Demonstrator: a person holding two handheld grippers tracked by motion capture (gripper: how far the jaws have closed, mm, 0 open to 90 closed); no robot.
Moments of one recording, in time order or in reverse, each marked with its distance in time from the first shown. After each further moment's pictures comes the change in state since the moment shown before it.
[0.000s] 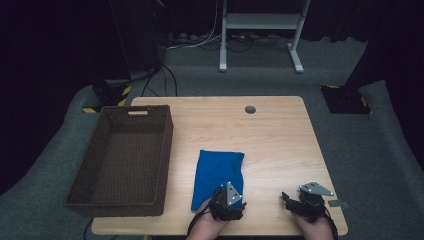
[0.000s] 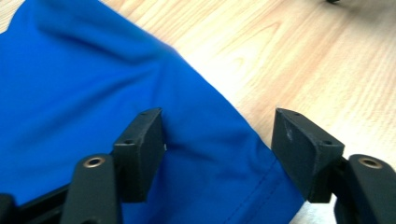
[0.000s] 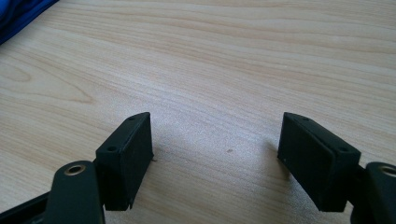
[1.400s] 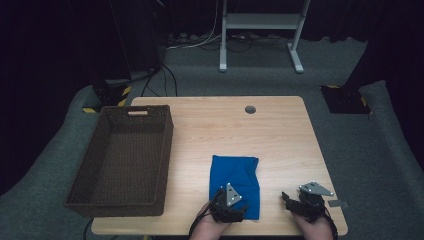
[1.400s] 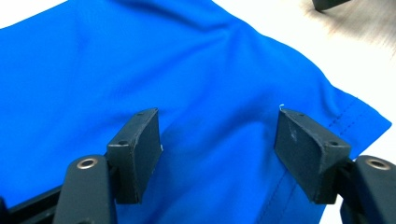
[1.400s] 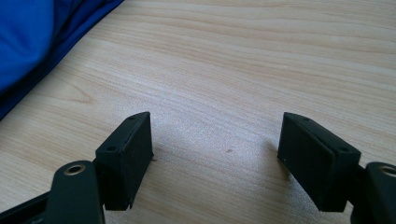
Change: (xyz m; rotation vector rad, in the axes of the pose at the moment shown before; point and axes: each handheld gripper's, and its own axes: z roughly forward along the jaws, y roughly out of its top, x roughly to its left) left arm -0.005 -0.003 -0.001 -0.017 -0.029 -0.054; right arm 0.000 0.000 0.000 0.000 -0.003 0.000
